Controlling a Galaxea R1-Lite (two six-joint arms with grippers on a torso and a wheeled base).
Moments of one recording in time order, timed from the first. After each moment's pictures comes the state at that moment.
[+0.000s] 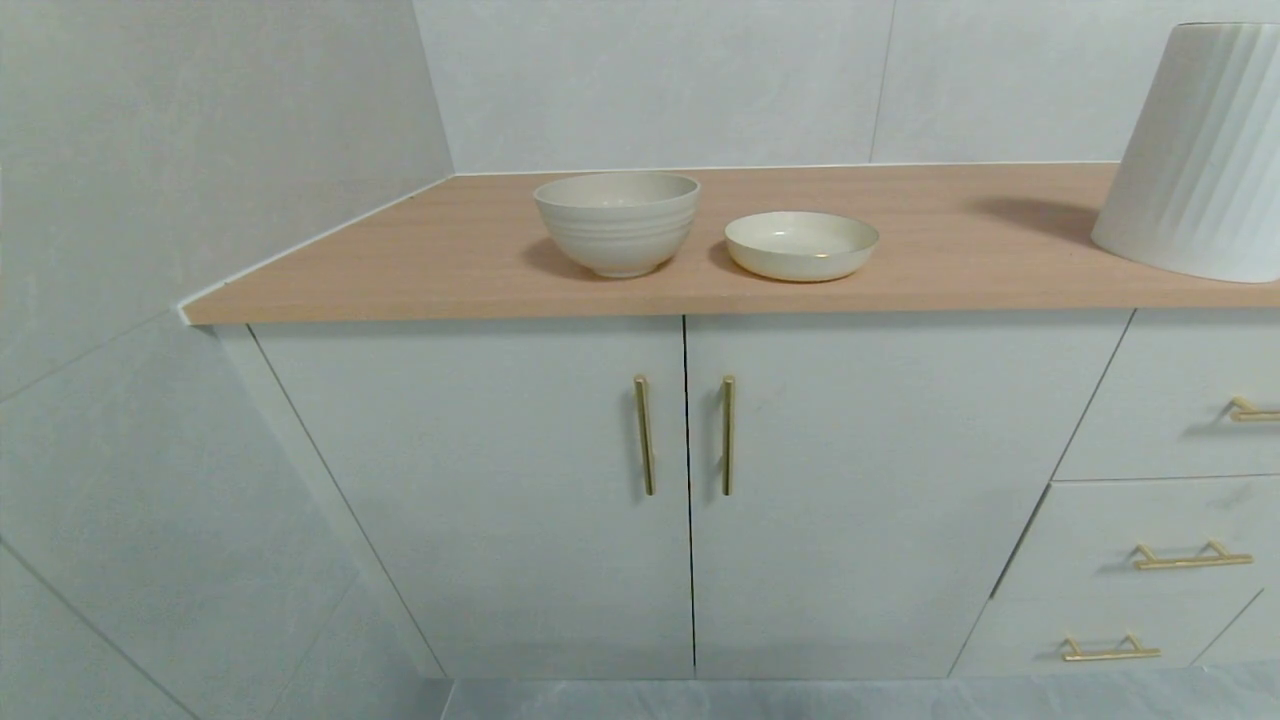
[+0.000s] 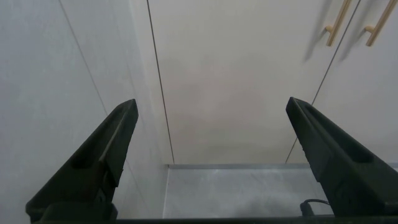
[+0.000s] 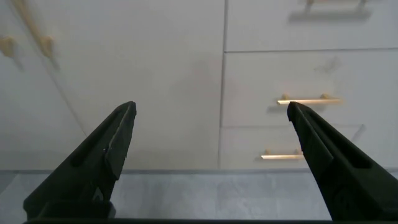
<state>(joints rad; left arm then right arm) 0.00 0.00 0.00 0.00 0.00 -0.01 0.00 0.00 -0.01 -0.02 0.01 0.01</state>
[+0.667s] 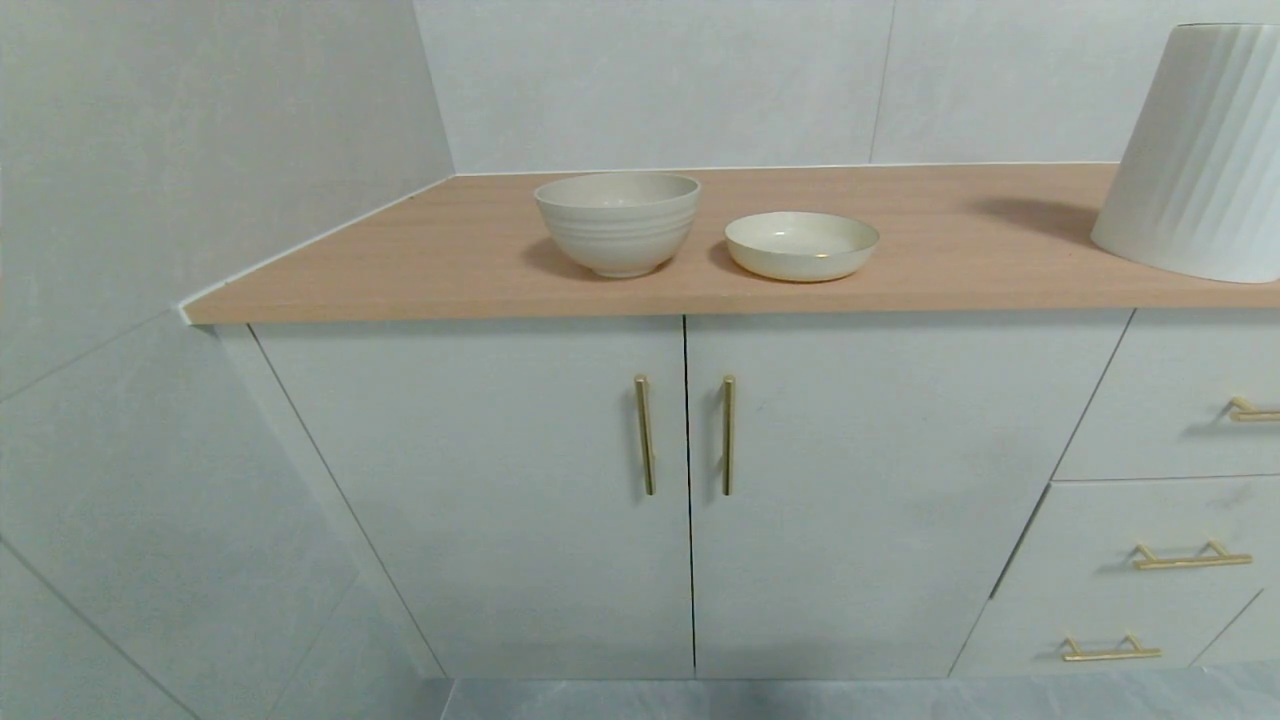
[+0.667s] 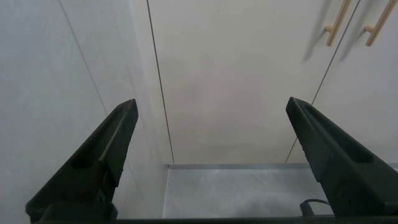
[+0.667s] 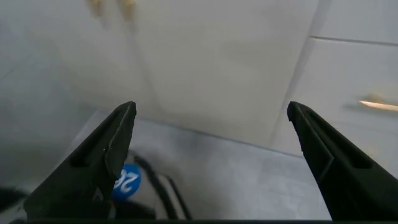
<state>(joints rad) 0.00 0.00 0.00 0.00 0.00 -0.01 0.08 0.44 -0.20 -0.01 0.28 0.00</state>
